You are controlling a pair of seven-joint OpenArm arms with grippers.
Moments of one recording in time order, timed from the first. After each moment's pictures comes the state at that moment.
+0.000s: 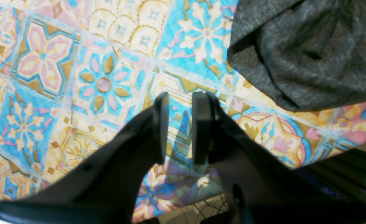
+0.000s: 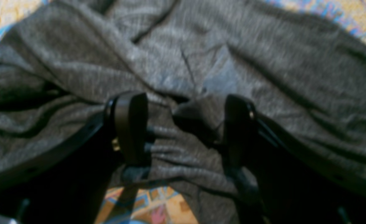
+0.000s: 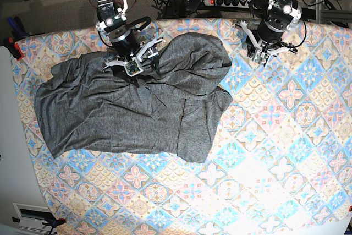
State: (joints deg) left arm 29.5 3.6 -24.1 119.8 3.9 -41.2 37.5; right arm -23.8 4.4 -5.4 98.2 -6.3 18.5 -8.5
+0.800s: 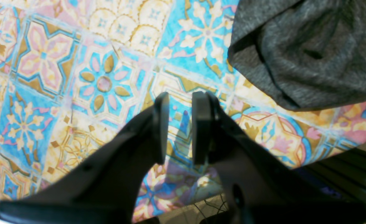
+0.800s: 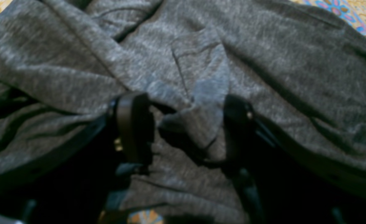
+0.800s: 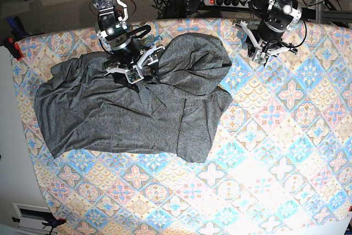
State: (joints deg) left arm 29.5 3.6 -24.1 119.8 4.0 -41.2 37.5; right arm -18.8 4.4 -5.4 92.7 -6.3 18.5 -8.4
